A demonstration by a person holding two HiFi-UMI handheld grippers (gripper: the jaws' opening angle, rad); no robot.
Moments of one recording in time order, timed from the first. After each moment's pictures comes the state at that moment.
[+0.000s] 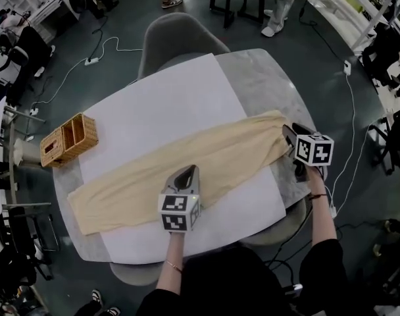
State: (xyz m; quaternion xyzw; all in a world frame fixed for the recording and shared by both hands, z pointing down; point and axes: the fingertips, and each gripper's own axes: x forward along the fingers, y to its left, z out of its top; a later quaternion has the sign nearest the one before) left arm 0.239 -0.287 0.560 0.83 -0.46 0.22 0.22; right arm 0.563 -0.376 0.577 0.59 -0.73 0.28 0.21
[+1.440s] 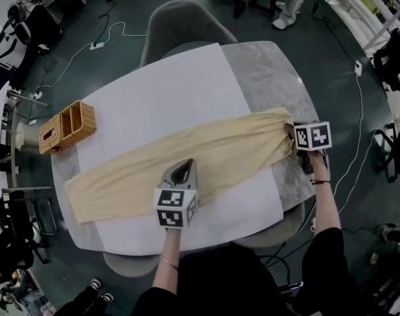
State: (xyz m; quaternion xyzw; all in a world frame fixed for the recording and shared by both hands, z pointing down) left arm 0.245 -0.295 0.565 0.81 -0.48 0.23 0.23; right arm 0.573 -0.395 0.641 0.50 -0.72 0.33 0.35
